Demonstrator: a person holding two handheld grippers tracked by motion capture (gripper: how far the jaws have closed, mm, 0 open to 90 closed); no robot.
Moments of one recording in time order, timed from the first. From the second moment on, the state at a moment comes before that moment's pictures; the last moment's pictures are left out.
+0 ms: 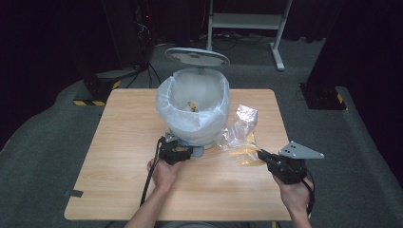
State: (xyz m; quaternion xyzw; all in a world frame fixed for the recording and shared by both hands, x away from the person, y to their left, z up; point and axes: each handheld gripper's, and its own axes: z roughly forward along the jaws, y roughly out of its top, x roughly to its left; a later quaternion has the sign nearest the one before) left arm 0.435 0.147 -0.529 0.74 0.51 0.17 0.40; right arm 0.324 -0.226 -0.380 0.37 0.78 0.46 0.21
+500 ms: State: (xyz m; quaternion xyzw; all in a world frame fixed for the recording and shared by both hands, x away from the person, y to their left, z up) left arm 0.435 0.147 -0.529 0.74 0.51 0.17 0.40; right arm 0.334 -0.218 -0.354 0.35 0.77 0.47 0.22
